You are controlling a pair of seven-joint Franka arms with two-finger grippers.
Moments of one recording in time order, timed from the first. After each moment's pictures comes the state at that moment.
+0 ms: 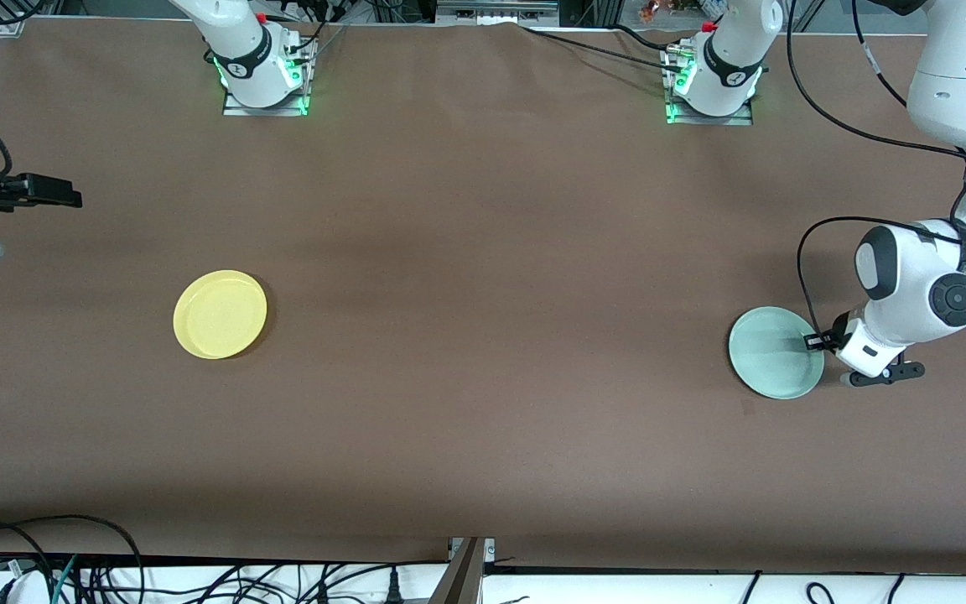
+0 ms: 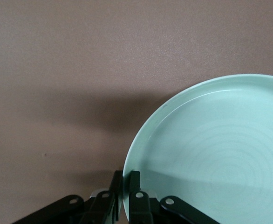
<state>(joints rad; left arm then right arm) 0.24 0.61 -0.04 -1.86 0.14 2.41 -0.08 0.02 0.24 -0.15 -1.43 -0.01 1.32 -0.20</state>
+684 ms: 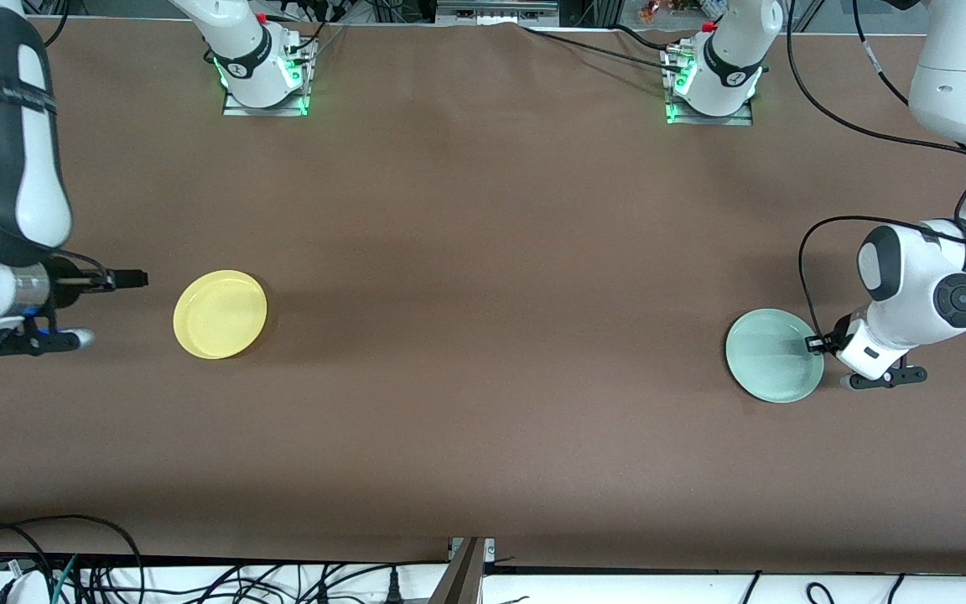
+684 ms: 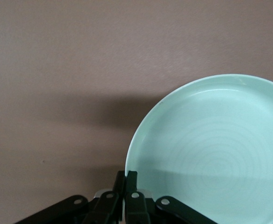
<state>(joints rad) 0.23 0.59 -0.06 -1.81 0.14 2.34 -0.05 0.02 0.47 -0.13 -1.54 0.05 1.65 -0.20</state>
